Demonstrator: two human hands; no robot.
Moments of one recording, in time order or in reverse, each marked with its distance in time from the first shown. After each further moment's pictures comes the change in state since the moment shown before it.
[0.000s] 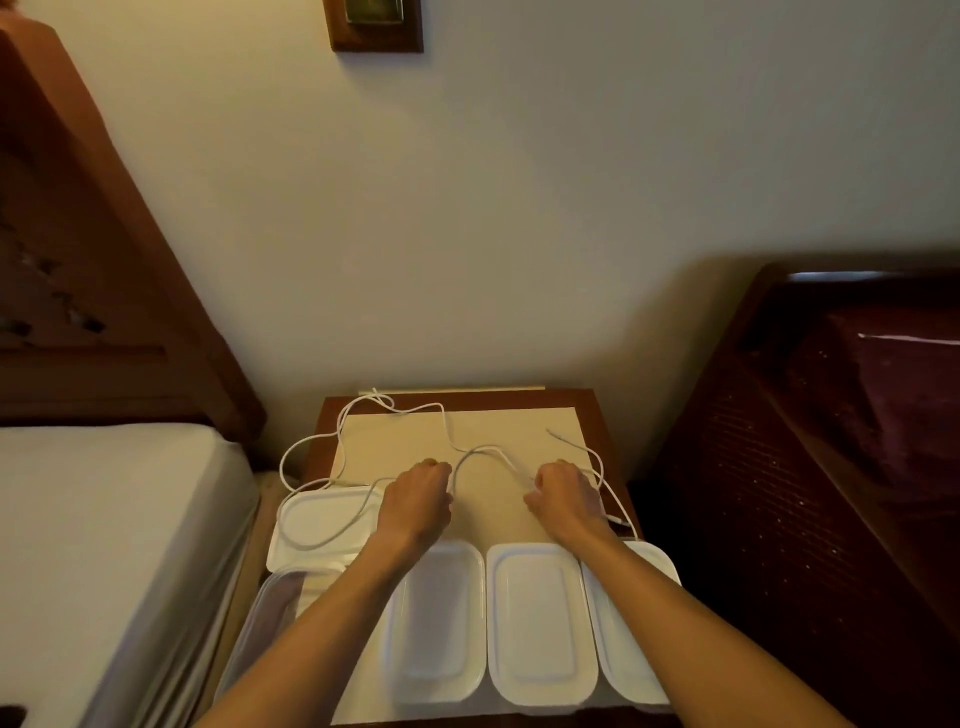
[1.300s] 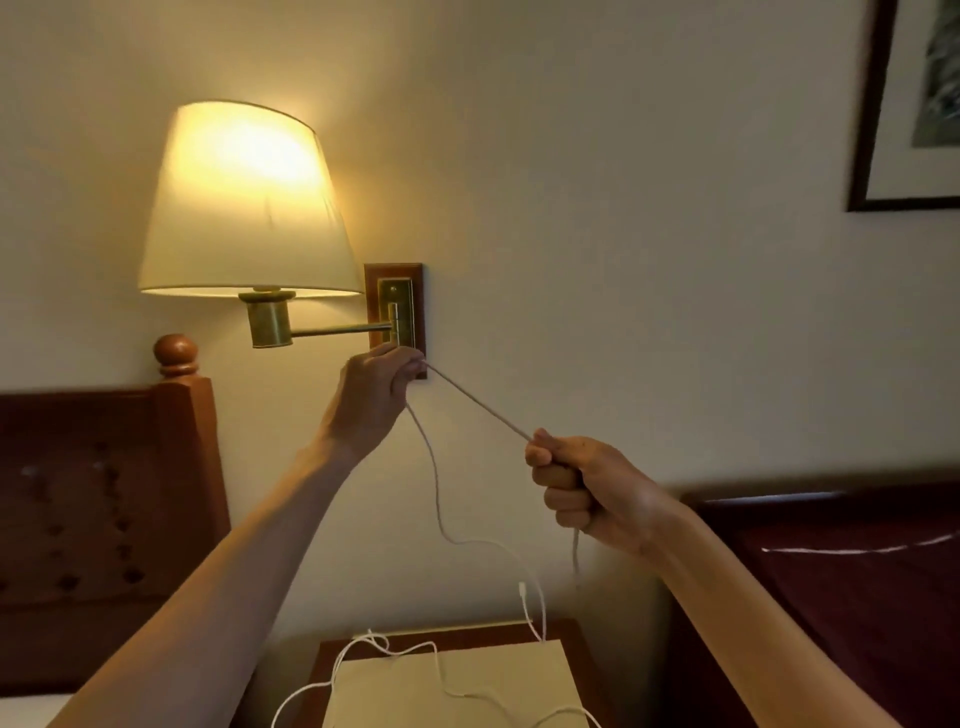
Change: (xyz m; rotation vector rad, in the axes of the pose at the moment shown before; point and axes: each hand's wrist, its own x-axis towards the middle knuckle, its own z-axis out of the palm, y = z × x) left_hand 0.013 0.086 -0.385 -0.128 0.975 0.754; right_hand -0.144 -0.118 -0.353 1.271 -0.422 -0.502
